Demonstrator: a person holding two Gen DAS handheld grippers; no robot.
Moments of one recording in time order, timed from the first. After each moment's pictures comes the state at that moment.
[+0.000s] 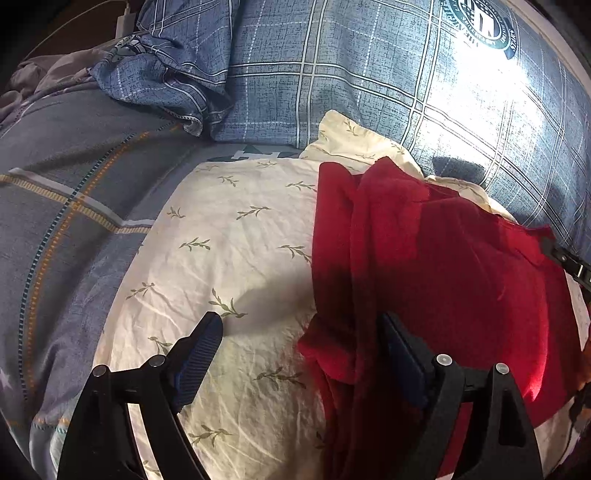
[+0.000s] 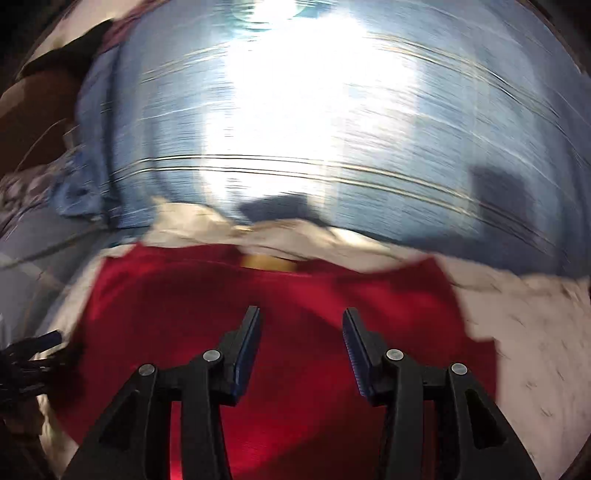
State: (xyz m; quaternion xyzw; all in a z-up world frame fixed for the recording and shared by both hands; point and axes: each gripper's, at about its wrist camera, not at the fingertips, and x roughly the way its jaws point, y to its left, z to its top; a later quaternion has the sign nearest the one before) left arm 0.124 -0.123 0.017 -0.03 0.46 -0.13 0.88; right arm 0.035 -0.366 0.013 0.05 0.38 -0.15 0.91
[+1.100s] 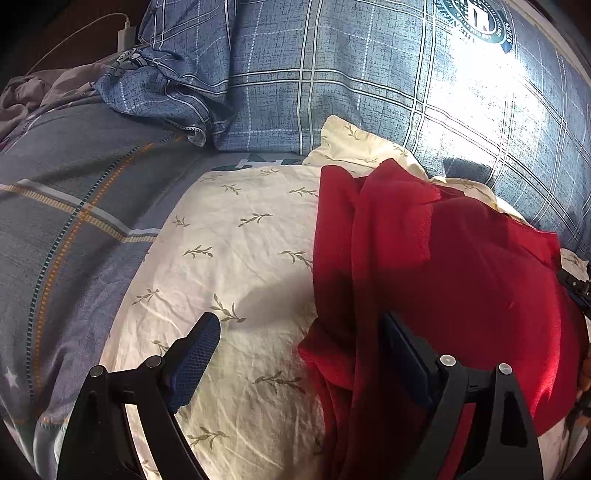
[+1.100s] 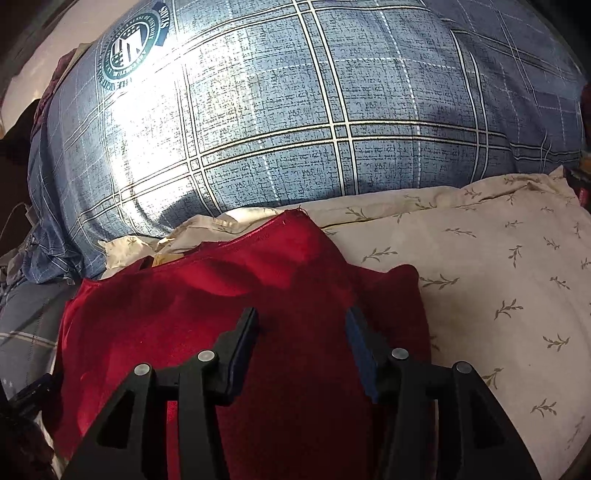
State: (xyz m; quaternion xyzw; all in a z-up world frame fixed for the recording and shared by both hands) left arm 0.119 -0.129 0.016 0.00 0.45 -0.12 0.89; right arm -0.014 -0.431 -0.018 0.15 0.33 -0.21 0.91
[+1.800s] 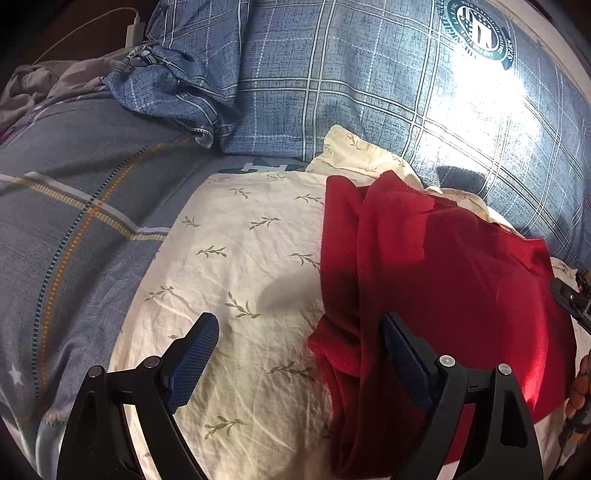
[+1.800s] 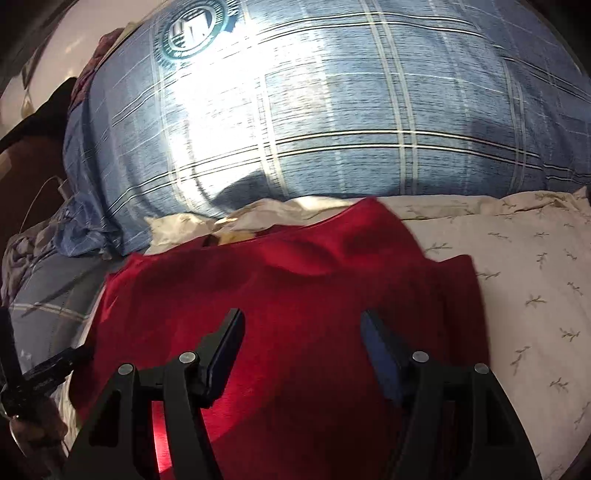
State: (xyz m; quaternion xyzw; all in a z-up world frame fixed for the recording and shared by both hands) left arm 0.113 -0.109 0.027 -0.03 0.45 -0.13 0.88; right arm -0.013 -0.374 0.003 0.15 0.35 -0.13 0.91
